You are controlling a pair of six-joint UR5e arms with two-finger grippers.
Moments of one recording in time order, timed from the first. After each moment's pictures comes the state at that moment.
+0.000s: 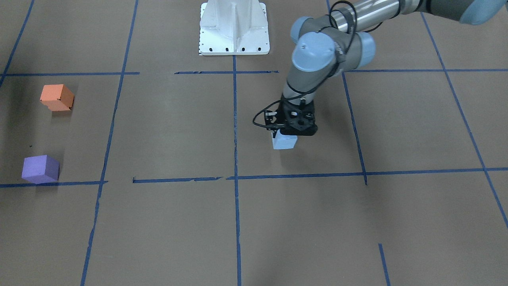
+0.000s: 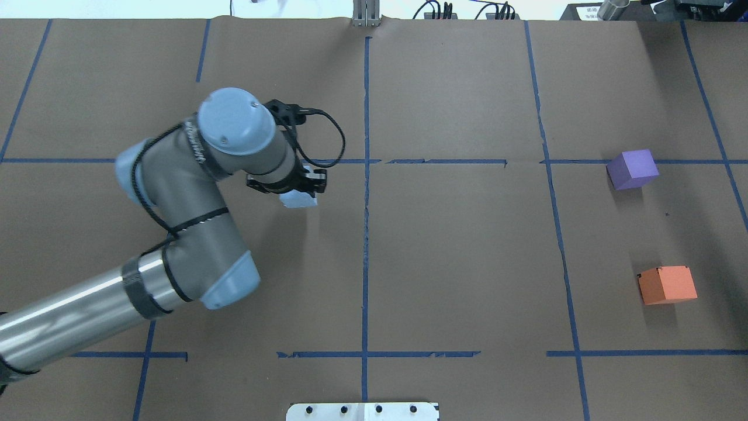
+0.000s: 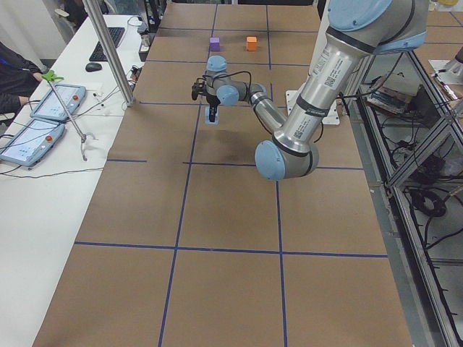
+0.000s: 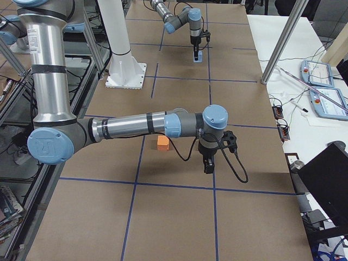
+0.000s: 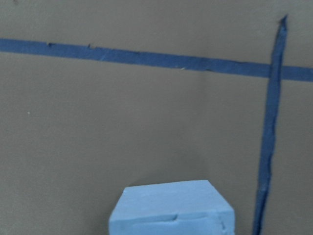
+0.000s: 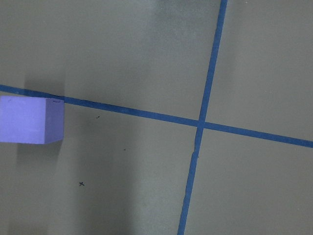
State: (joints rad) left arm -0.58 -2.29 -1.56 -1.71 -1.86 -1.19; right arm 1.50 -1.52 1.69 -1.65 2.31 -0.06
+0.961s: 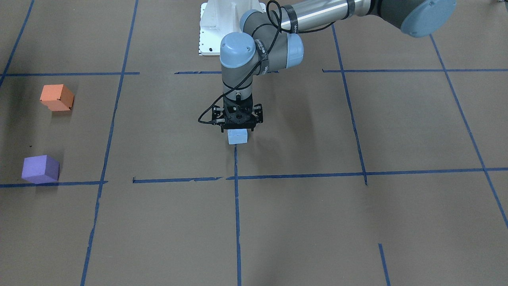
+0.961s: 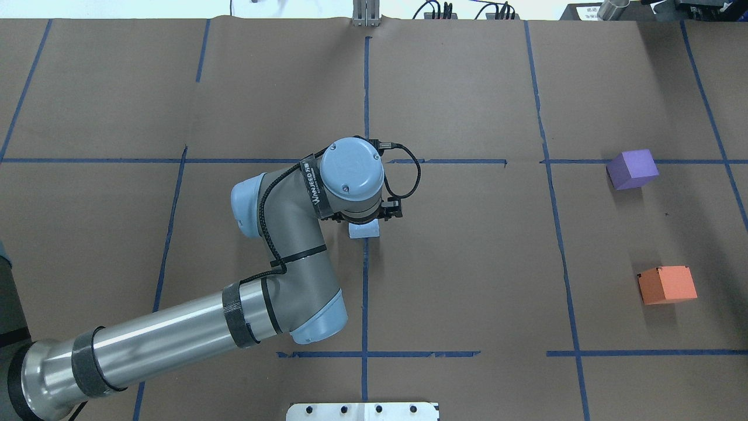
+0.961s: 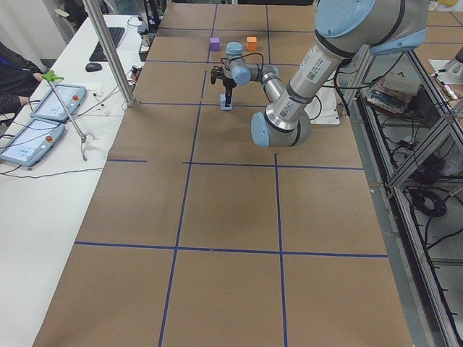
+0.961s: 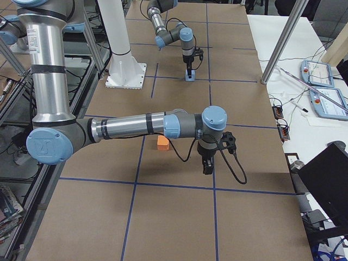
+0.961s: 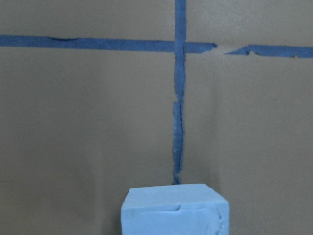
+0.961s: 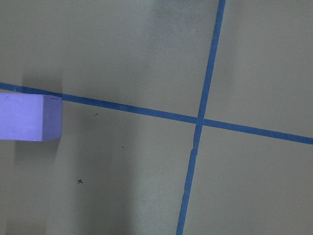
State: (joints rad) left arm -0.48 -2.46 -1.39 -1.69 -1.75 -1.29; right arm 1.50 -1.53 1.69 -1.65 2.31 -0.06
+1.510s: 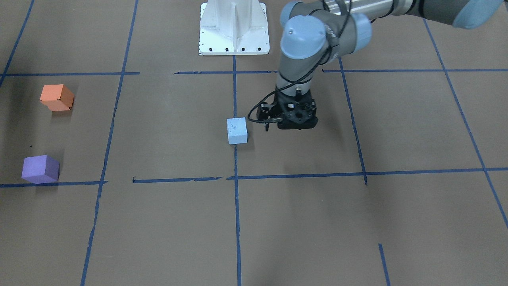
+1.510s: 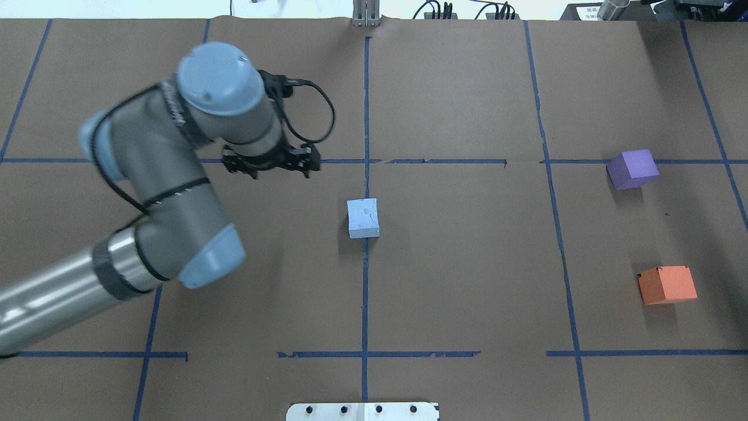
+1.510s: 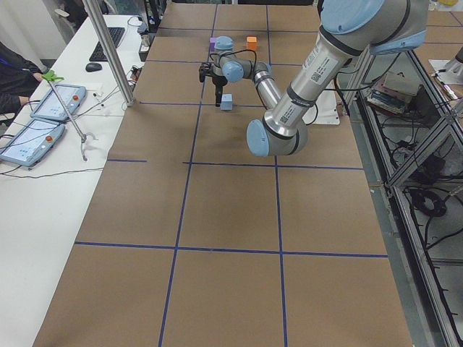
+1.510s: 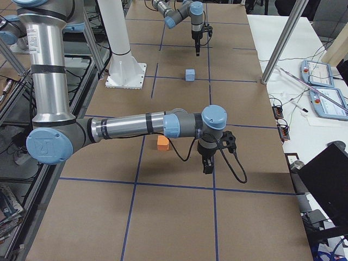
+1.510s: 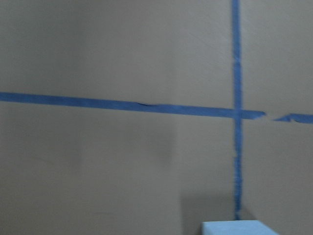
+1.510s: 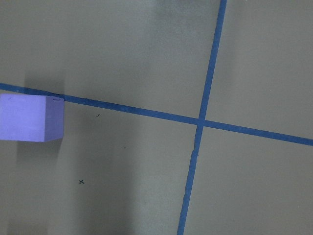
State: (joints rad) left arm -0.72 -2.21 -1.75 -1.50 -1.97 -1.06; right arm 1.50 -1.53 1.70 -1.65 2.31 -0.06
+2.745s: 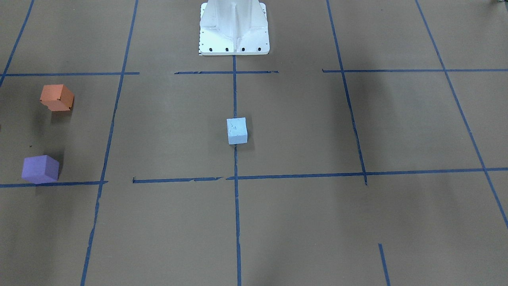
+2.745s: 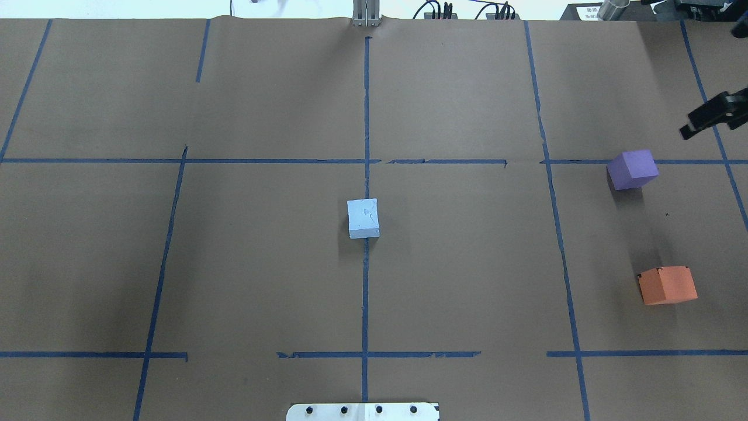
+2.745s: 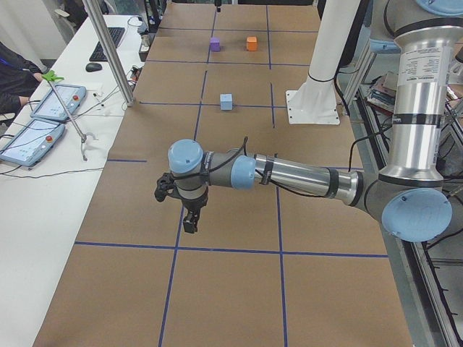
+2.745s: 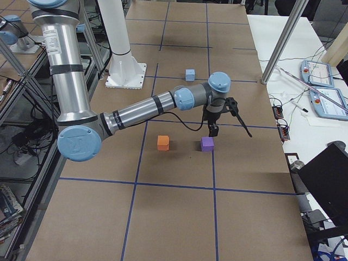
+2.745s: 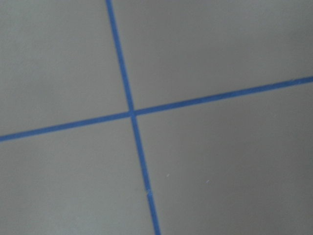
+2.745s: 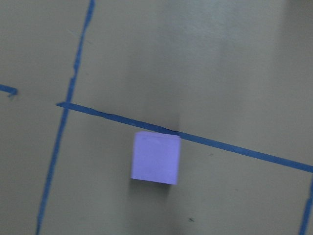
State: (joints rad) left arm -1.54 -1.54 -1.72 -1.50 -2.37 0.12; right arm 1.24 -1.38 1.83 -1.65 2.35 0.27
